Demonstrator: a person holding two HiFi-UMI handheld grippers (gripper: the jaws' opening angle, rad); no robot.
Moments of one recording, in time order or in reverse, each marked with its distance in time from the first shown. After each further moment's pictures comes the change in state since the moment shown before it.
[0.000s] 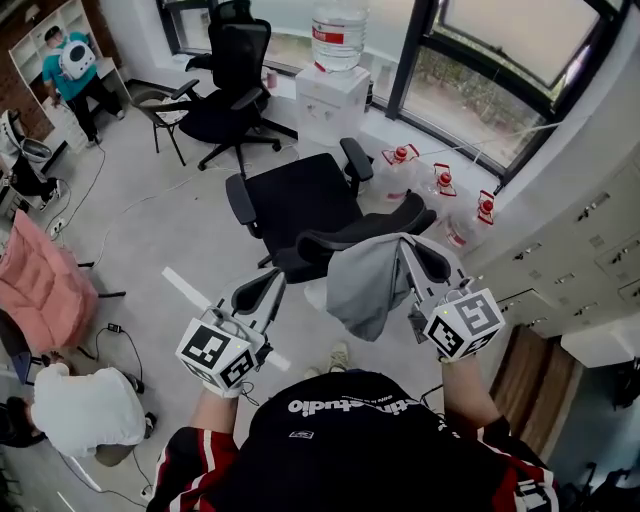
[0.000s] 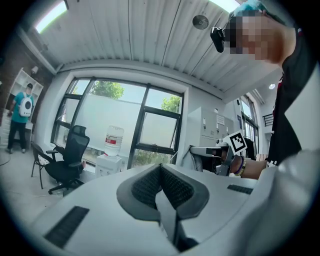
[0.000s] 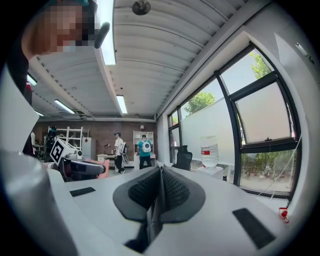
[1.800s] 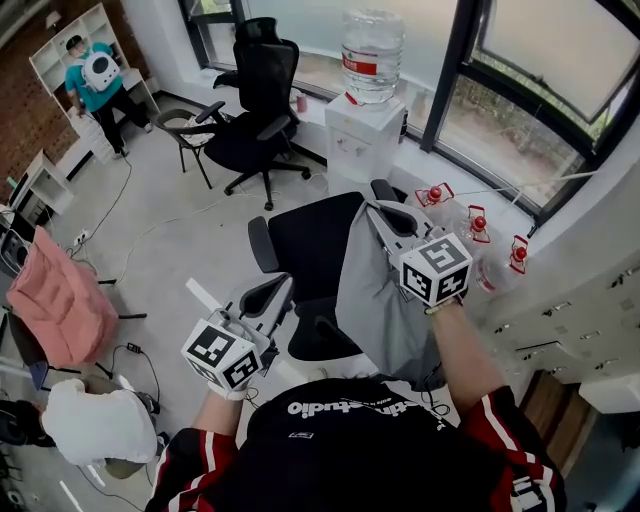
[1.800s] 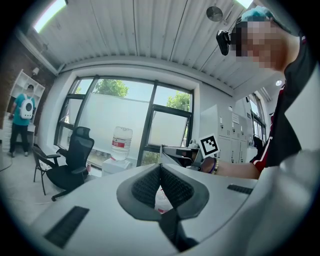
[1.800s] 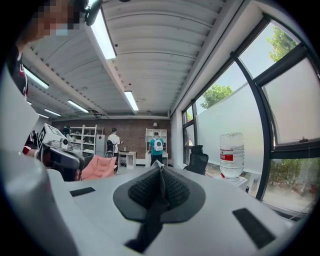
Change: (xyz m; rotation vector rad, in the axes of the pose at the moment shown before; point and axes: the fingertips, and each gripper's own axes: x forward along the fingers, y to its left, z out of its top) left arm 0.137 0.147 0.057 -0.002 0.015 0.054; right arm 0.285 -0.115 0.027 -0.065 0.029 0.198
